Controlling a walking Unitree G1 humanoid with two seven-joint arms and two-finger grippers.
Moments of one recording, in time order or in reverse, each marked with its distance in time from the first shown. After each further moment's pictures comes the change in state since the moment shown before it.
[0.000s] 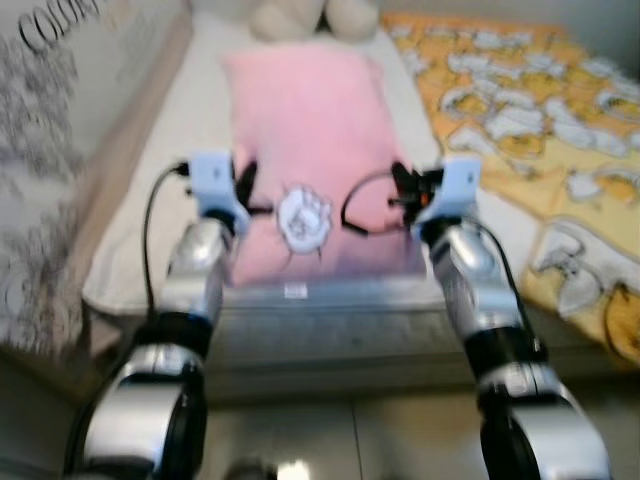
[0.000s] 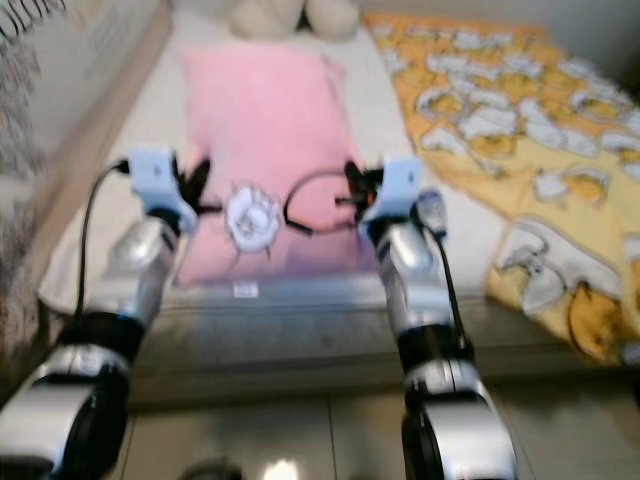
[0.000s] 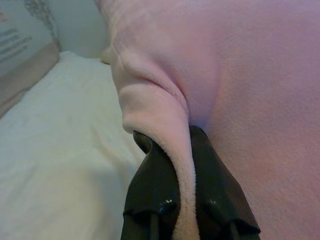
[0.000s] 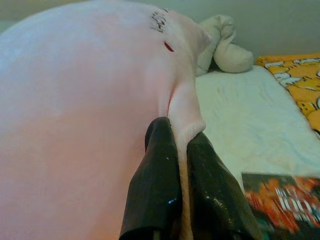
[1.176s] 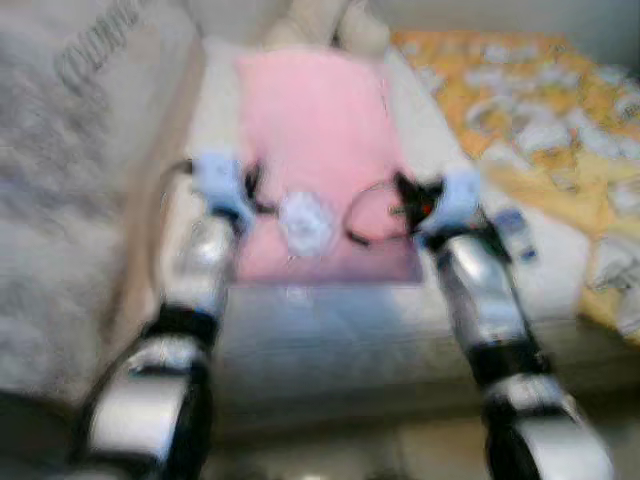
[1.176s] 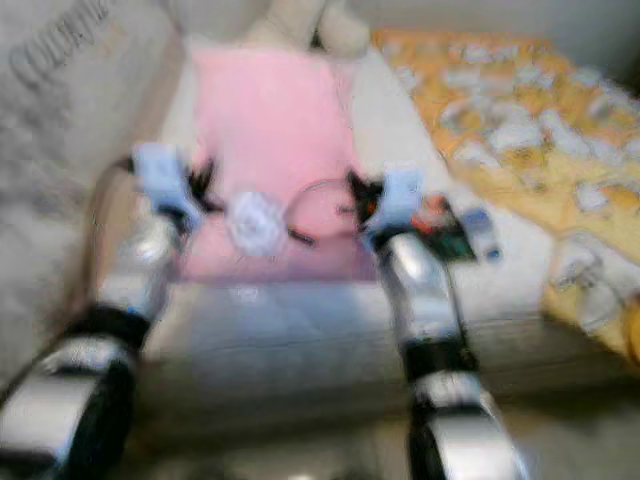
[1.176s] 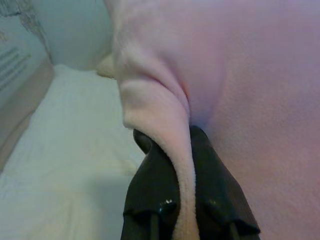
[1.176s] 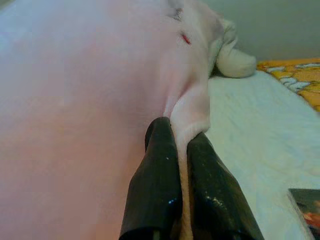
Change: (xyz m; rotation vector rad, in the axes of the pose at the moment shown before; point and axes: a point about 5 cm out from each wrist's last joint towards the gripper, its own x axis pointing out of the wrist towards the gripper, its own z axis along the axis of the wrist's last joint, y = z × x) left arm 0.007 -0.020 -0.002 0.008 0.018 -0.056; right arm -0.017 -0.016 -0.013 -0.012 0.027 -0.036
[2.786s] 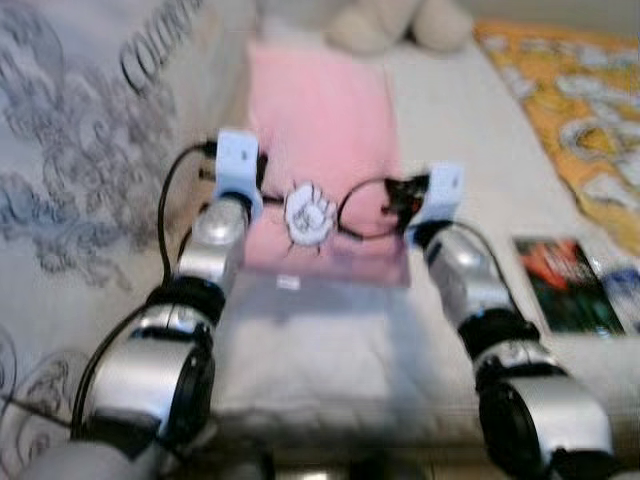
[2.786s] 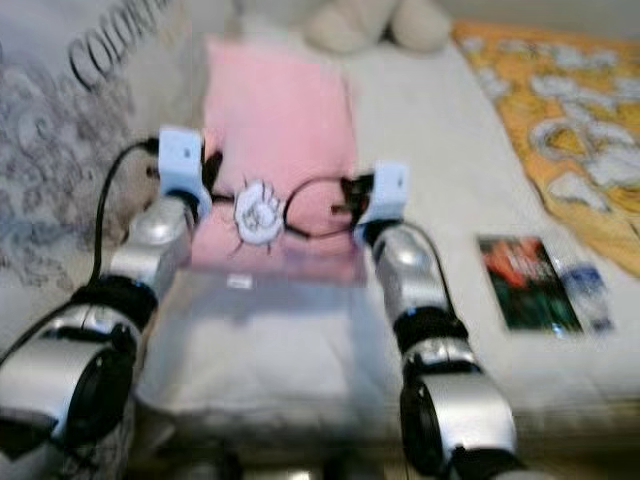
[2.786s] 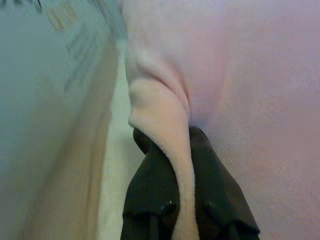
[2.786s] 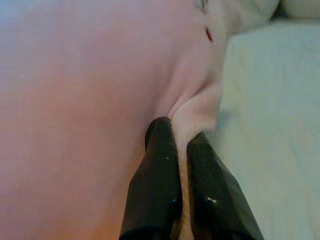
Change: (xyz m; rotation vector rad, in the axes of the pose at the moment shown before) left arm 0.014 0.015 0.005 0.179 0.100 0.118; right arm 0.024 0.016 -0.018 0.043 0.156 0.038
